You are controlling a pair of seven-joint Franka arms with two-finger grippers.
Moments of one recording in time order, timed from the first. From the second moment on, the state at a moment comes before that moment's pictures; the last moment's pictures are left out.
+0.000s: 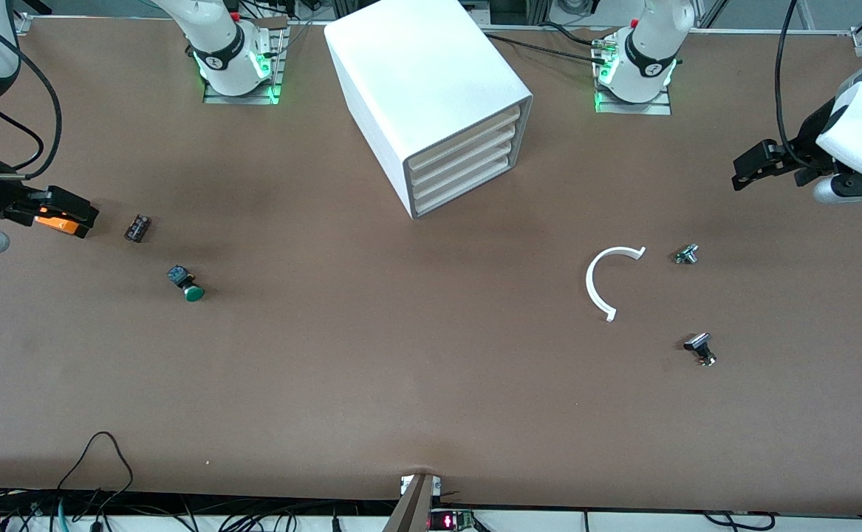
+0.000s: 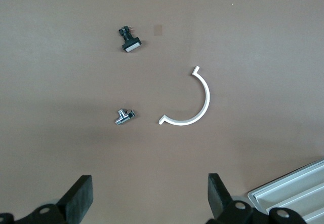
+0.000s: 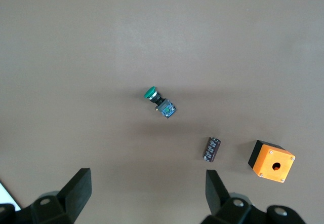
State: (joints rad) left arm 0.14 -0.03 -0.18 -1.67 -0.02 1.60 -0.14; right arm 0.06 0.14 -0.11 -1.58 0.00 1.66 -0.03
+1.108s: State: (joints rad) left arm 0.14 -0.02 -0.18 -1.65 -0.02 1.59 -0.14; right arm 0.06 0.15 -0.11 -1.58 0.00 1.66 -0.03
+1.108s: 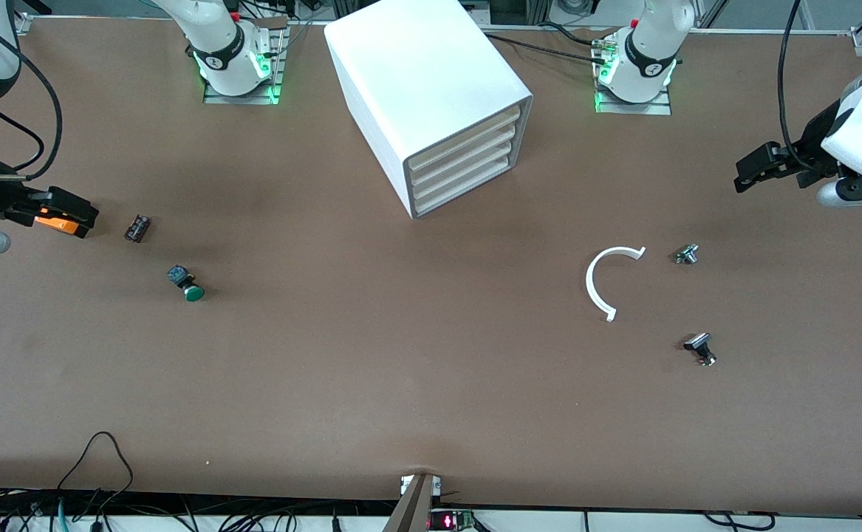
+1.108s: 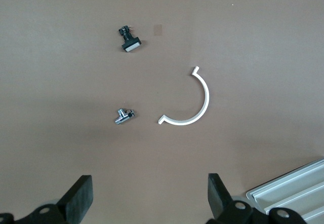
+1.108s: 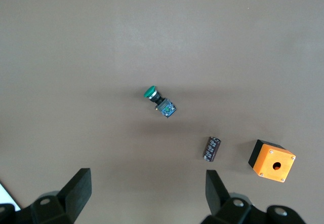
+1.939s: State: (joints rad) left arm 0.14 -0.02 -0.18 -1.65 -0.02 1.58 -0.14; right arm 0.06 0.23 -0.11 -1.58 0.00 1.67 -0.09
